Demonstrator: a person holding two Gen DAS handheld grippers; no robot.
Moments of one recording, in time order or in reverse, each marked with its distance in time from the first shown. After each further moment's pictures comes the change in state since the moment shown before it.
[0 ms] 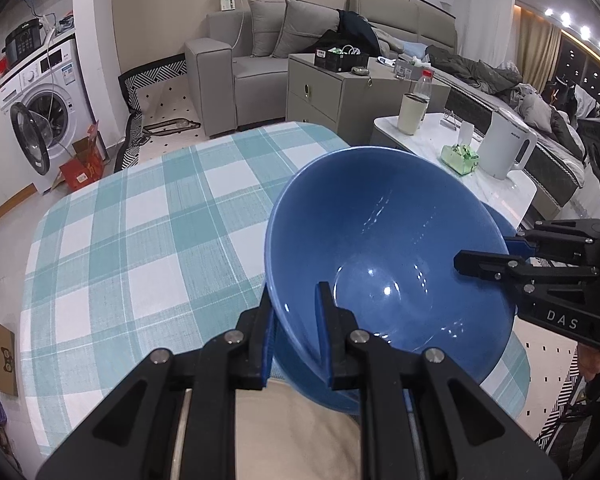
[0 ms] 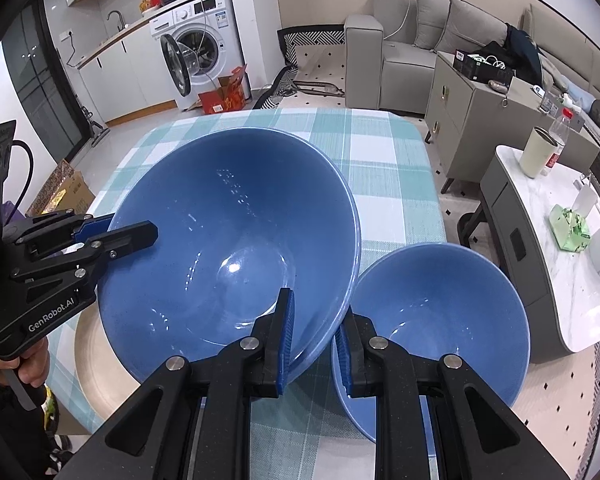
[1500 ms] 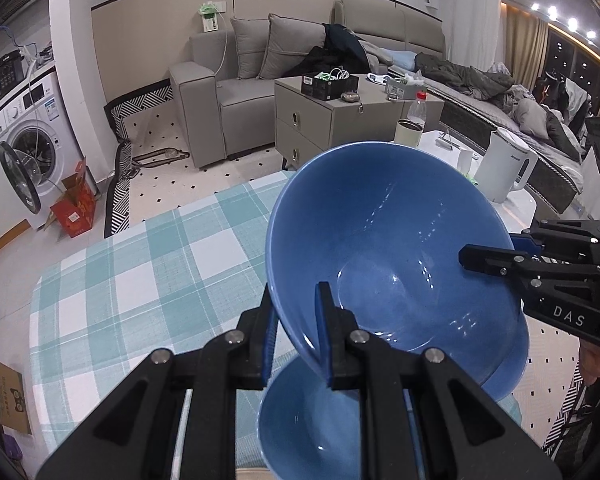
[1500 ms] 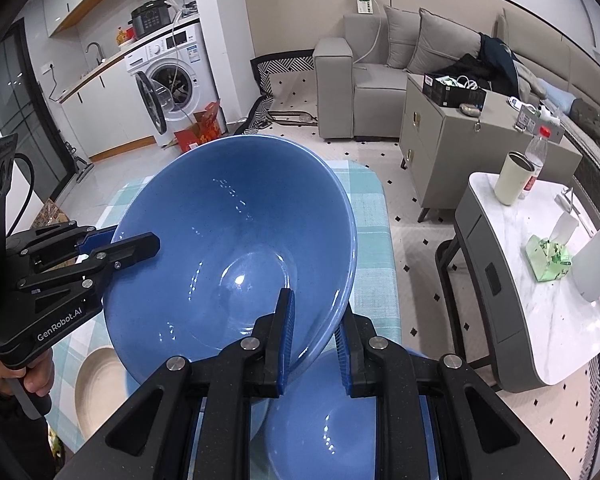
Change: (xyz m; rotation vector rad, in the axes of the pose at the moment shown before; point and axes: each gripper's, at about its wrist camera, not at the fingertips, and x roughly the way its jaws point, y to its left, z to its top) left arm 0.013 -0.011 0.099 0.060 -0.053 -0.009; right arm -0.015 -0.064 0.078 0.067 -0.091 -0.038
